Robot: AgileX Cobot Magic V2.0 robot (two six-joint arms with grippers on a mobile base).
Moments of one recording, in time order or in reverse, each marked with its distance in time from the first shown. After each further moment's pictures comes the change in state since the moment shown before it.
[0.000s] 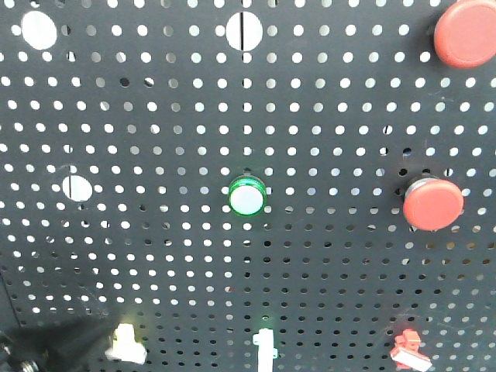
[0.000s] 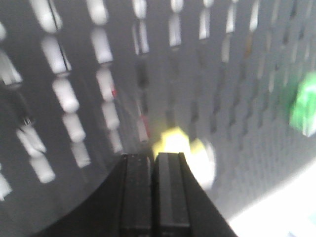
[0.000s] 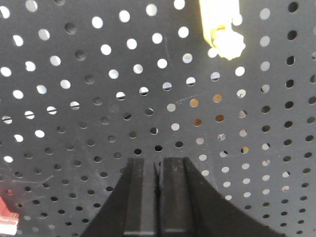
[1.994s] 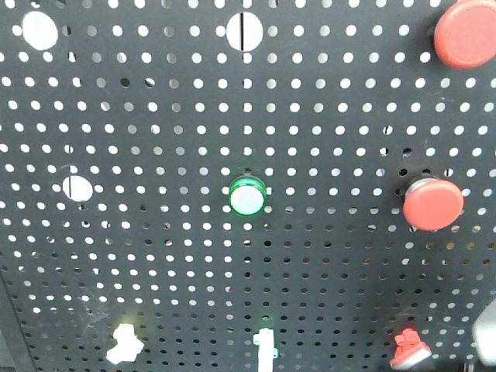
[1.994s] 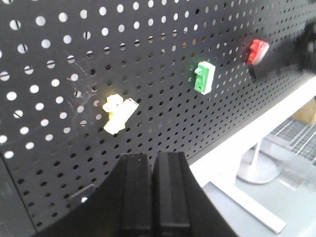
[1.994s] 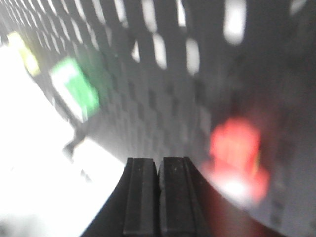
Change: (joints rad) left arm 0.000 -0.463 0.000 0.004 0.419 -0.044; right arm 0.183 0.558 -0.006 1.087 0.257 -1.257
